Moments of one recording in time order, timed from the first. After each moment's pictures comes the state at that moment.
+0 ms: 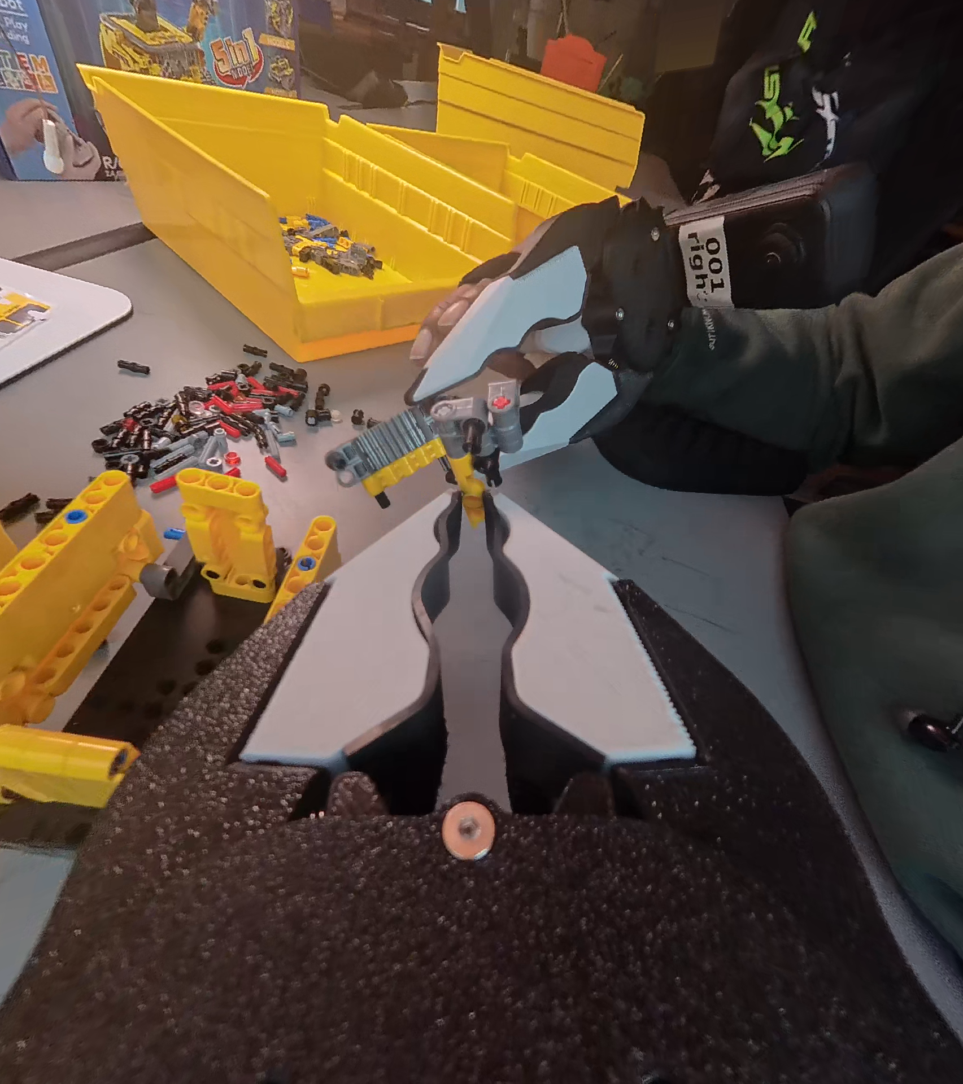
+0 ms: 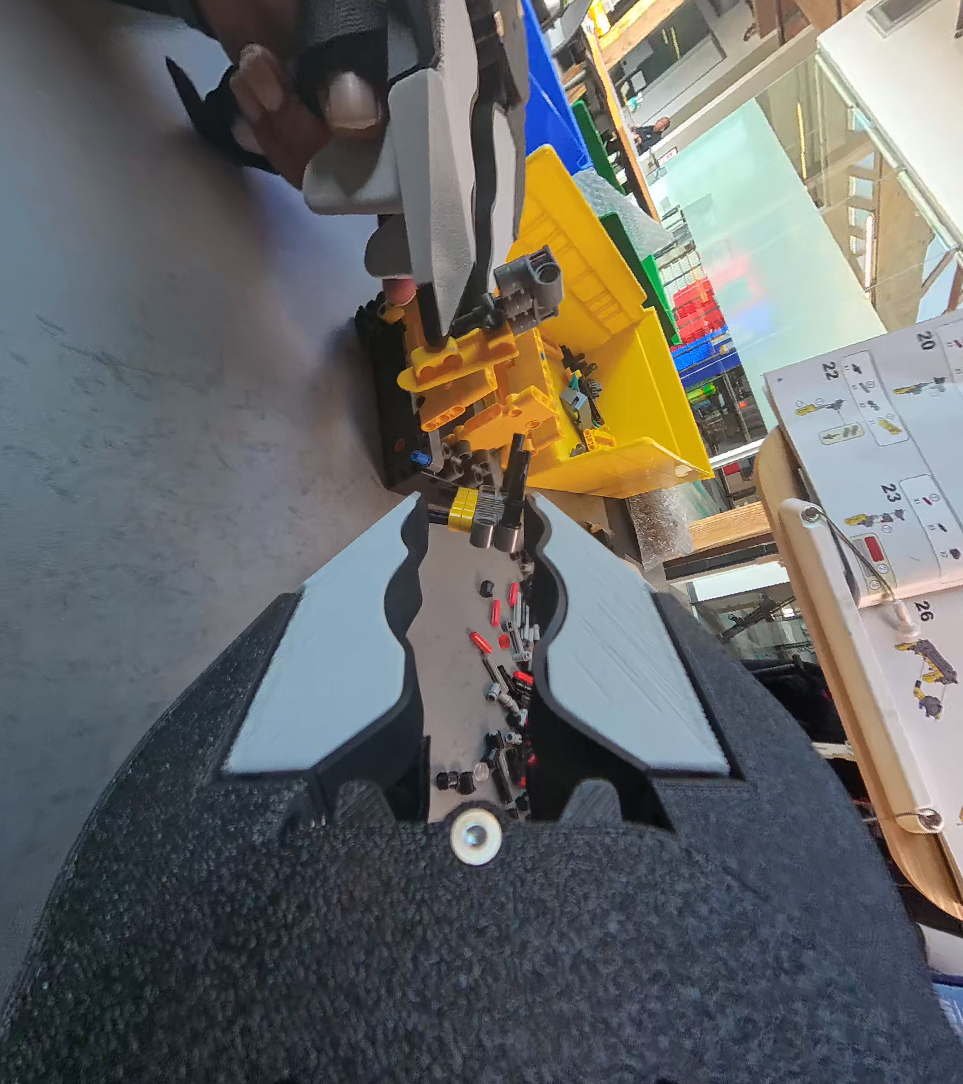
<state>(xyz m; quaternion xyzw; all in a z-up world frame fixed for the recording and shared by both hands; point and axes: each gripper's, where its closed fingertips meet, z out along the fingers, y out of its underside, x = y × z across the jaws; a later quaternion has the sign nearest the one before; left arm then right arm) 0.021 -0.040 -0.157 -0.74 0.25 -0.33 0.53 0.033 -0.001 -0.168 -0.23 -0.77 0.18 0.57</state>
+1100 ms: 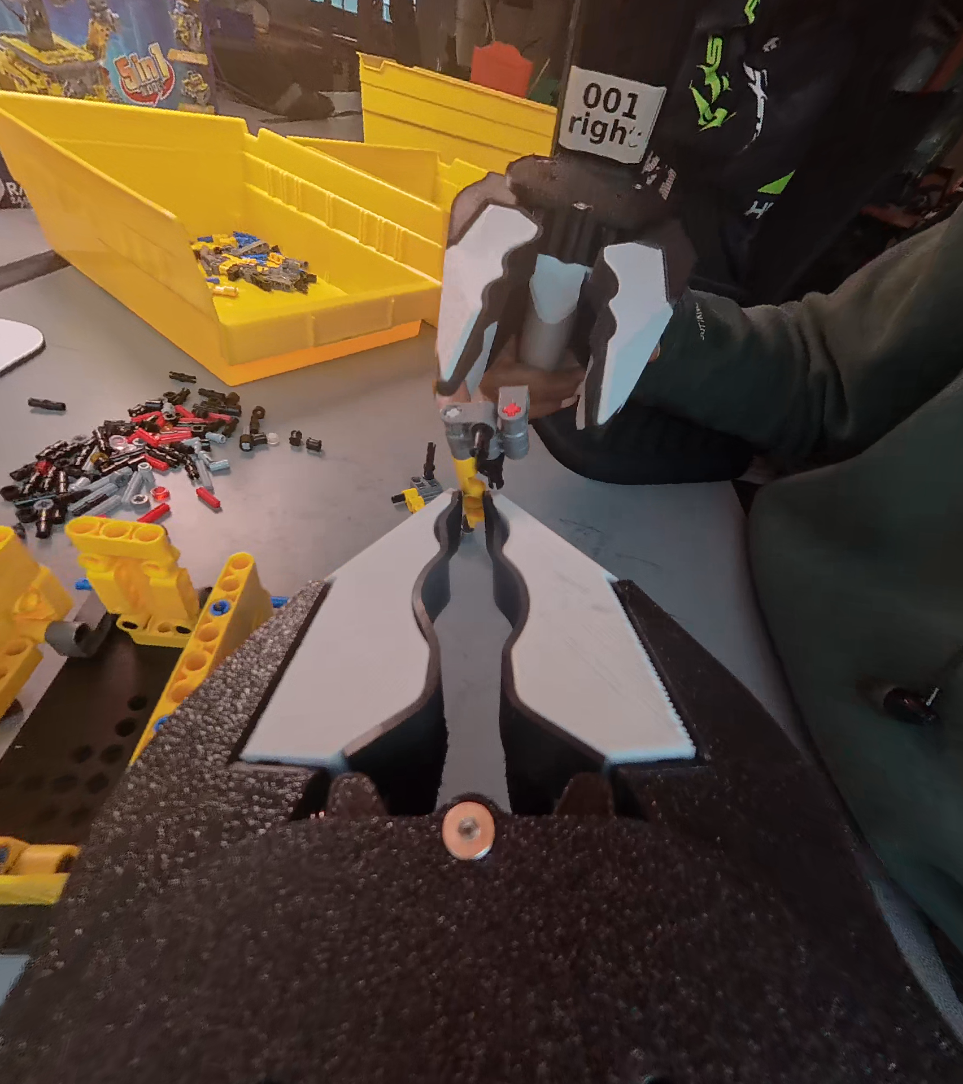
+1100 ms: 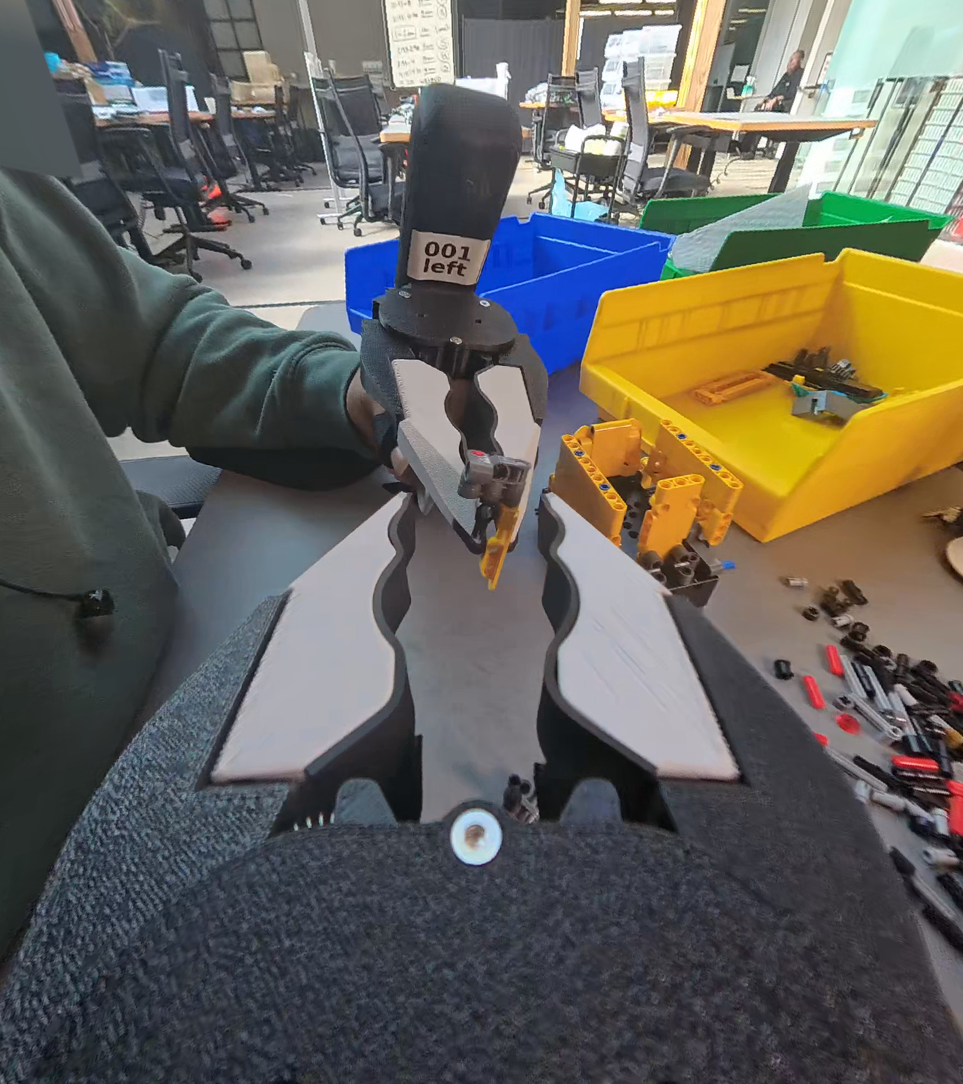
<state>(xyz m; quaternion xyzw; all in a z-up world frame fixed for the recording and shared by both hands) 0.043 -0.053 -0.153 -0.72 0.29 -0.34 0.52 0.042 -0.059 -0.124 -0.42 -0.65 0.54 0.34</state>
